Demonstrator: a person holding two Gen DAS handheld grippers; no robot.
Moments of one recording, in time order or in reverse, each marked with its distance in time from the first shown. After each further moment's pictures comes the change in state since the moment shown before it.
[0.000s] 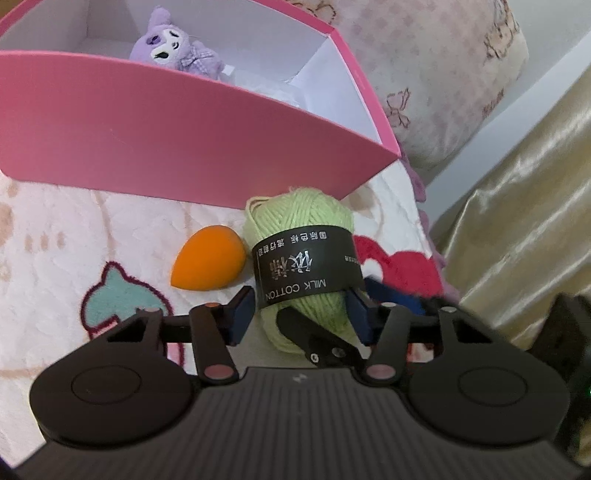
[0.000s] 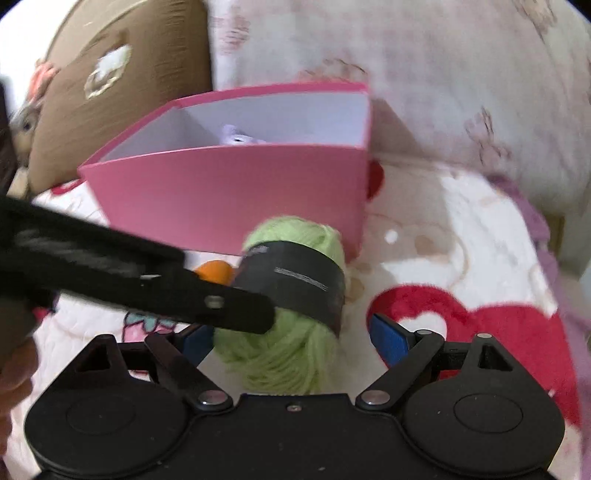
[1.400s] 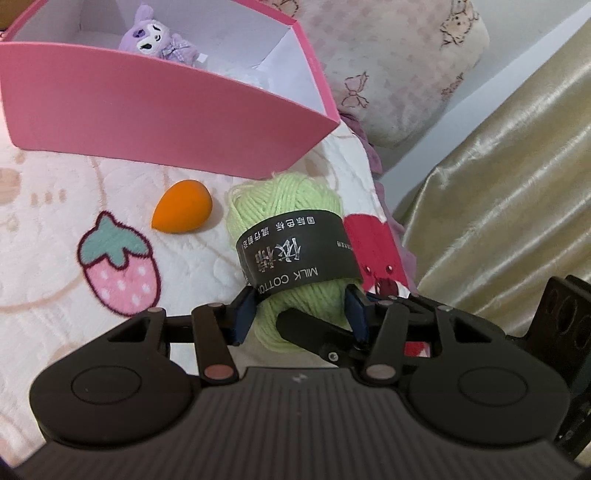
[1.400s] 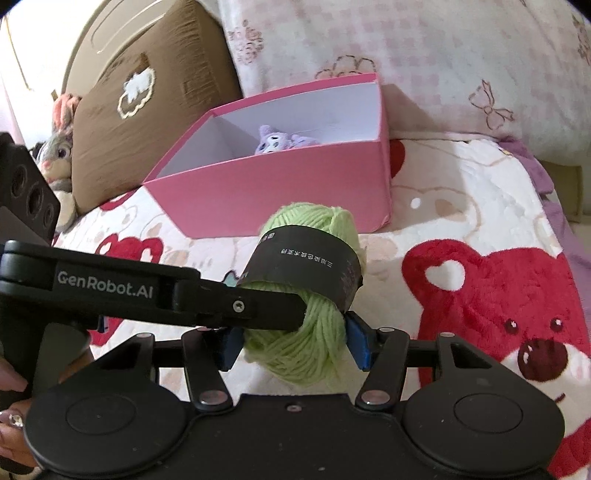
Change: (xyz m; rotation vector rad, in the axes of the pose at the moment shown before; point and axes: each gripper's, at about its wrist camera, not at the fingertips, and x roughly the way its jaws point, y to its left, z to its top) left arm -0.045 -0.016 -0.028 0.034 0.065 -0.087; right arm -0.066 0.028 -0.013 0.046 0.049 0.087
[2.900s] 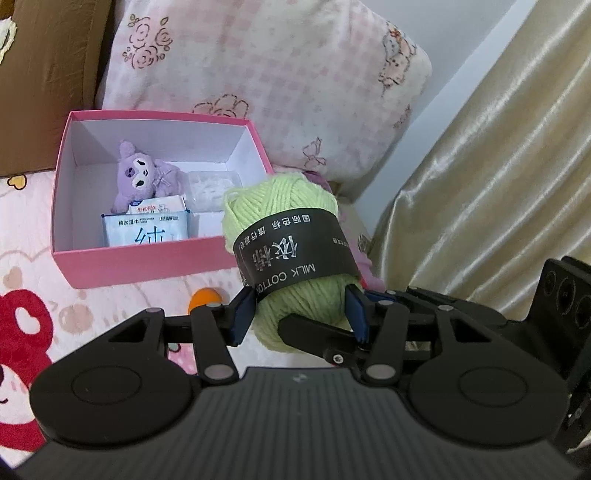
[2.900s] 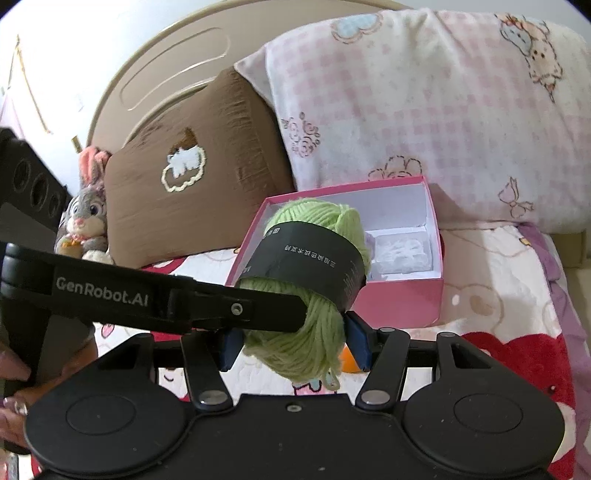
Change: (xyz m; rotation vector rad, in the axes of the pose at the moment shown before) left arm -0.116 -0.048 0.094 0.182 -0.015 0.017; right arm -0.057 0.070 0.092 0.031 -0.116 0.041
